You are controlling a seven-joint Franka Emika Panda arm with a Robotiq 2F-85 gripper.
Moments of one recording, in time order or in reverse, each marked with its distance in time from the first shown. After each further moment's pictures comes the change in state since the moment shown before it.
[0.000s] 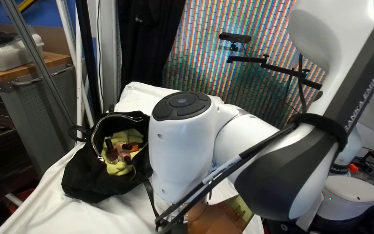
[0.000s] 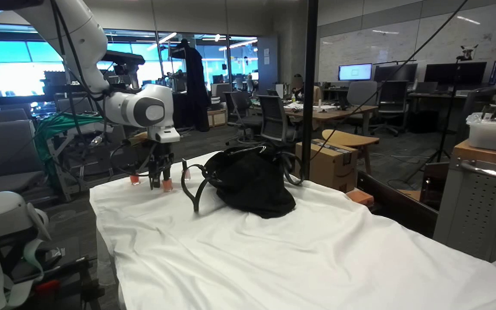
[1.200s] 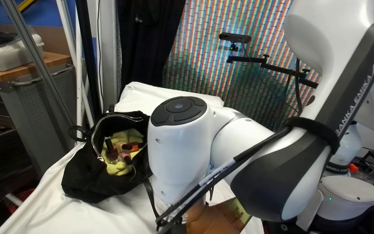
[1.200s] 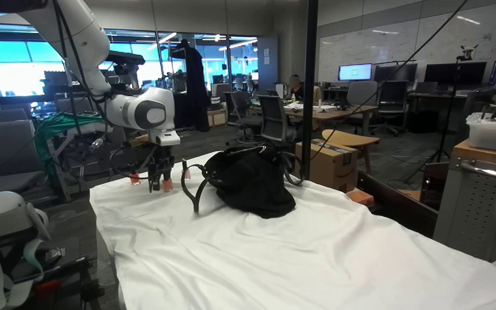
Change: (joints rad) arm -0.006 0.016 -0.001 -0.001 0.004 -0.002 0.016
